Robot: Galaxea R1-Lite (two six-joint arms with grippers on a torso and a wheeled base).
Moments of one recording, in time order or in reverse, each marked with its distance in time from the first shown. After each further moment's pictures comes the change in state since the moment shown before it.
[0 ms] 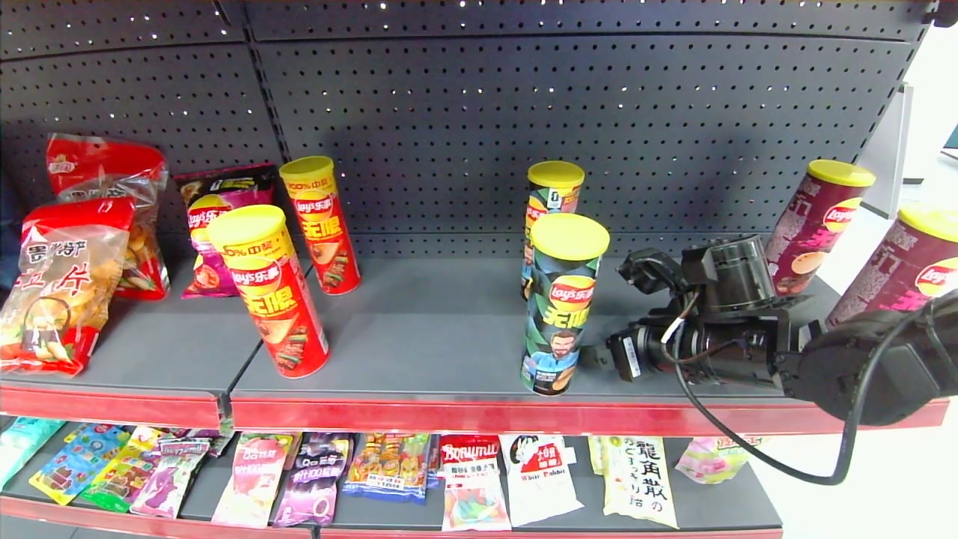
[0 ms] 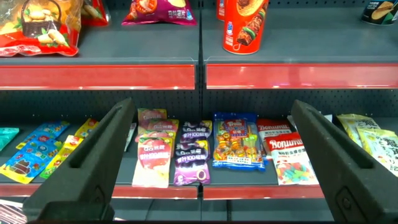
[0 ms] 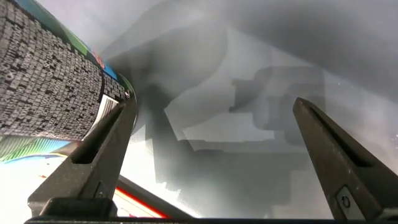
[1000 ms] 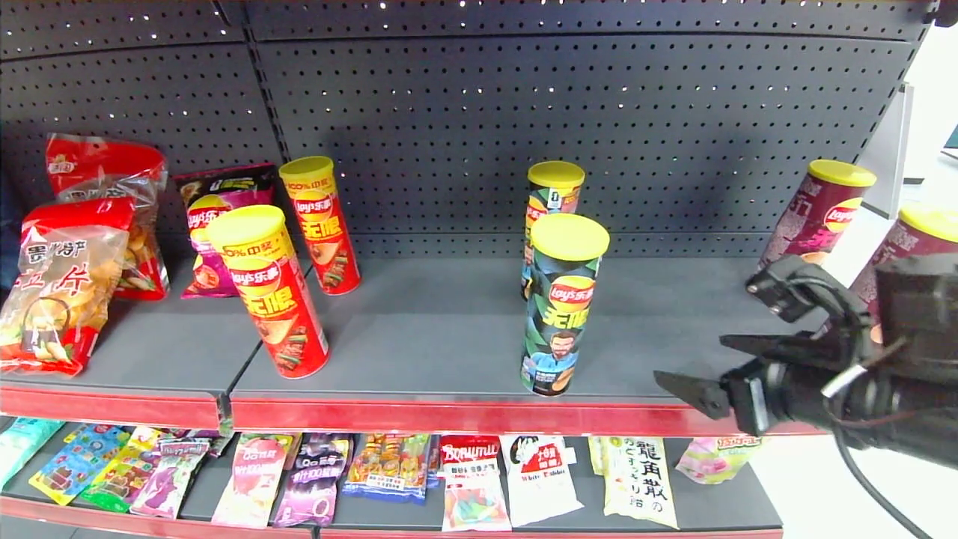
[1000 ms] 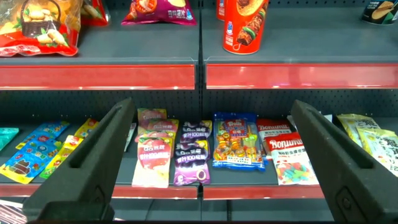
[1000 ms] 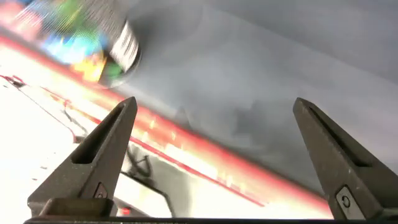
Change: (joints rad) left arm 0.000 0.000 0.000 0.000 0.000 0.000; right arm -0.037 -0.449 0.312 0.036 -0.005 -0.065
